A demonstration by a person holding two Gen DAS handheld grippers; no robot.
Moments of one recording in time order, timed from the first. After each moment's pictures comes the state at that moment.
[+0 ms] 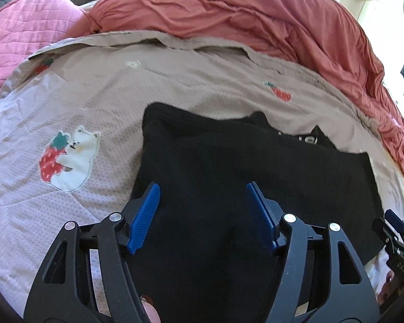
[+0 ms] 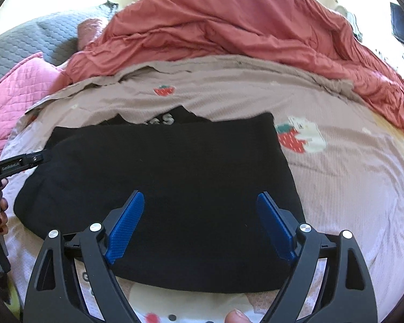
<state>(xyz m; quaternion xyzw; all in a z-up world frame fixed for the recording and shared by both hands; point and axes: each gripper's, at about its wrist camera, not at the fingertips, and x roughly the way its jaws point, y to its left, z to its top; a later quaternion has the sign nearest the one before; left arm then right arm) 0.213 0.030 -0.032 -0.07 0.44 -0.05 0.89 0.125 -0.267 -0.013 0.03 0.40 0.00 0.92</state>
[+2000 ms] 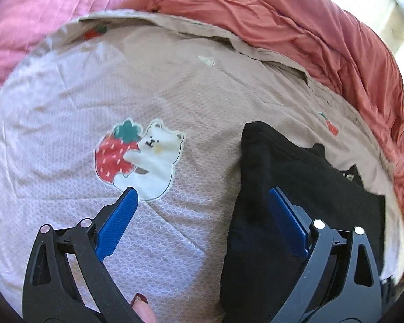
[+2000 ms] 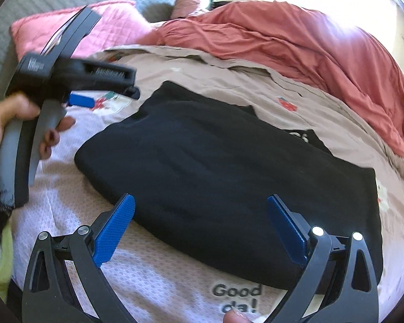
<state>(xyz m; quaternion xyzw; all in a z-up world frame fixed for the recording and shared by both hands) 0.223 0.131 -0.037 -0.18 0.45 0.02 0.87 0.106 -0.092 -0.029 -0.14 0.37 0.17 0.90</state>
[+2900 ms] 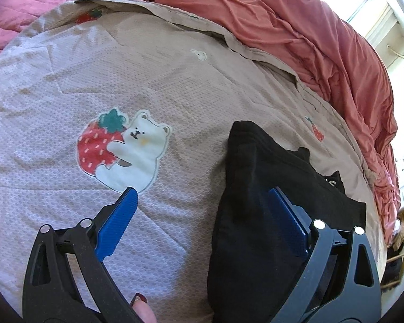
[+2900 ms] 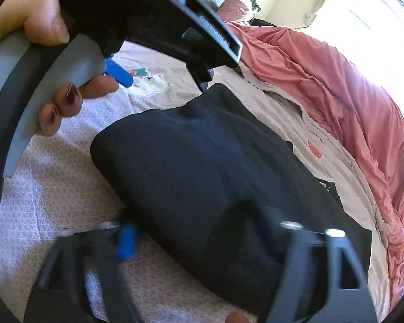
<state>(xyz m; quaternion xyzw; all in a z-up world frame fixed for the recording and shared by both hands) 0.228 0.133 -0.040 -0.22 0.46 -0.02 0.86 0.110 -0.015 -0.062 -0.28 0.32 0.18 0.89</state>
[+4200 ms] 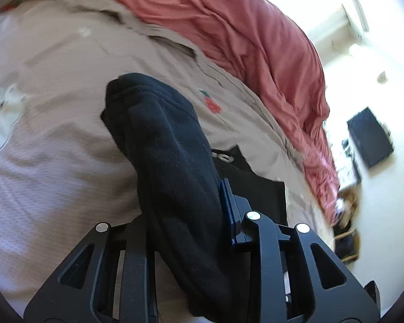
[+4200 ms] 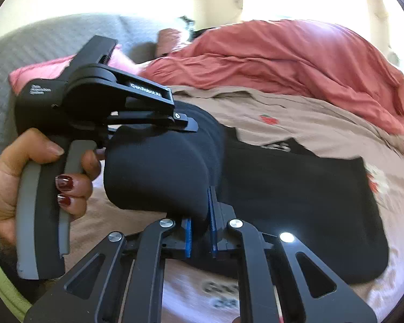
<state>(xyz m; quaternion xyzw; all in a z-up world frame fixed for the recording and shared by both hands) 0.223 0.006 -0.009 -0.27 0.43 -0.20 0.84 0.081 -0.142 -0.003 -0.03 0.31 0.15 0.94</state>
